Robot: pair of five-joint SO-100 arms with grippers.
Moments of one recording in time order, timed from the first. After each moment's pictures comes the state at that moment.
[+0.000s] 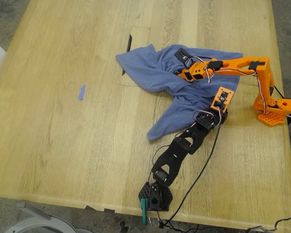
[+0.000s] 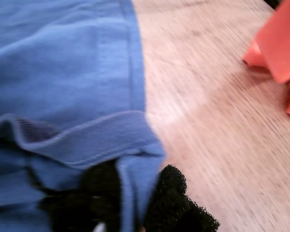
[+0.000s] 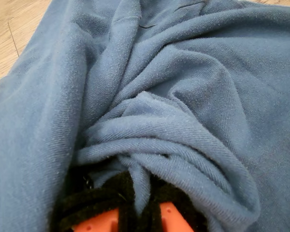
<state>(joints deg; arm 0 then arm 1) 44.6 55.4 76.3 13.4 -96.0 18.3 68.5 88.0 12.1 -78.0</state>
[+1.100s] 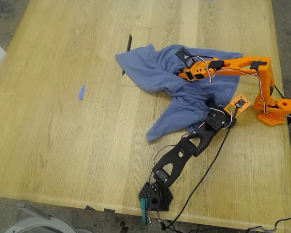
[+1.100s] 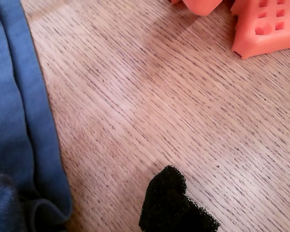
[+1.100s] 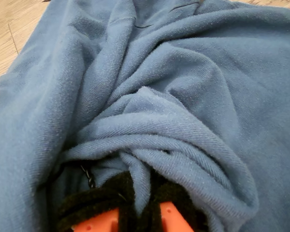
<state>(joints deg) 42.7 34.5 39.6 41.7 -80.7 17.9 71.6 91.4 11.9 -78.0</state>
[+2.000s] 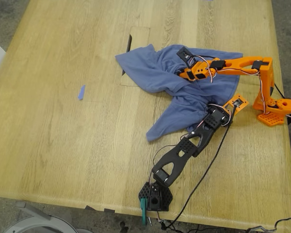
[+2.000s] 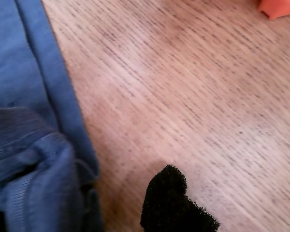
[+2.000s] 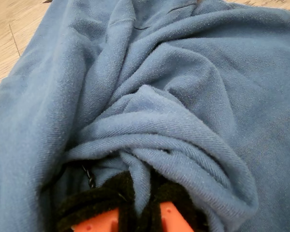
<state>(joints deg) 41.0 15.7 4.6 73.6 -80.2 17.6 73.4 93.3 11.2 -78.0</state>
